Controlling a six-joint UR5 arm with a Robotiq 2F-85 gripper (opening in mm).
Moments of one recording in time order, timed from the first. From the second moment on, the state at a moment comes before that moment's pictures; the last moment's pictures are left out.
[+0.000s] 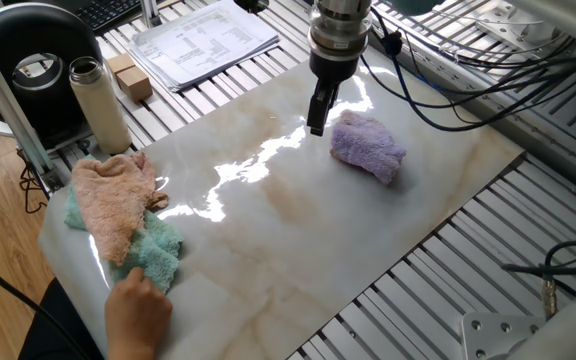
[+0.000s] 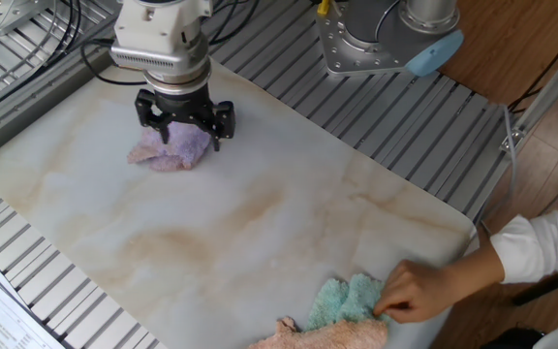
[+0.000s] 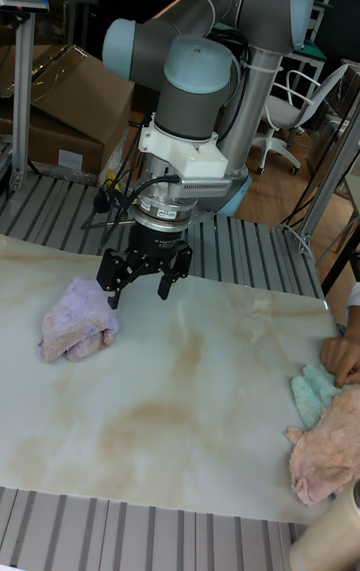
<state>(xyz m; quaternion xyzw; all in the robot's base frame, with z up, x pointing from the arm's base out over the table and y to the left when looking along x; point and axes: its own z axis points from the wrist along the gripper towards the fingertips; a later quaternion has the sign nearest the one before) 0.532 -0.040 0.113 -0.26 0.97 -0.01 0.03</state>
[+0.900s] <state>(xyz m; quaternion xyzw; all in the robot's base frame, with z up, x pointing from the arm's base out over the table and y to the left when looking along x) 0.513 -0.064 0.104 -0.25 0.97 -0.02 0.01</state>
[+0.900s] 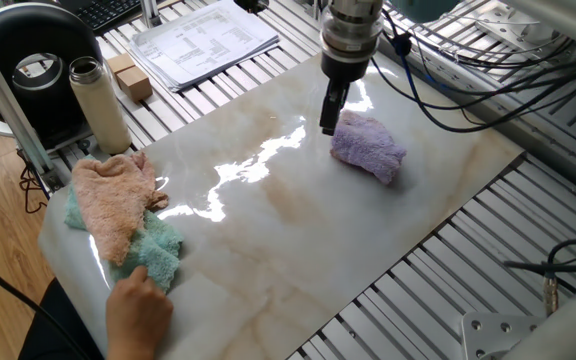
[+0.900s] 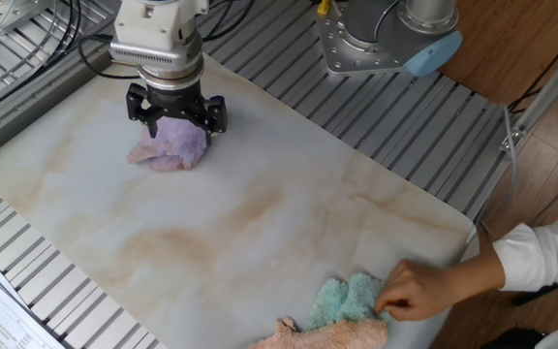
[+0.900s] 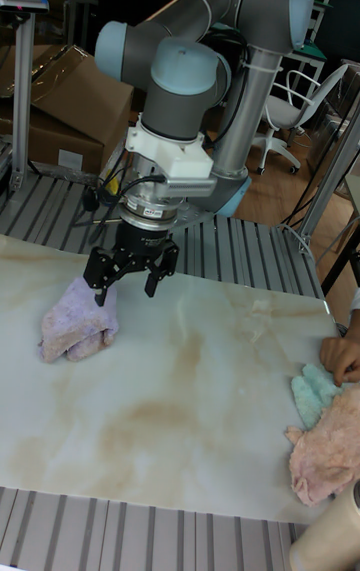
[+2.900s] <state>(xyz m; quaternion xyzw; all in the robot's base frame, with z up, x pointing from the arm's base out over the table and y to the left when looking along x) 0.536 -0.079 0.022 -0.22 0.98 -0.05 0.03</state>
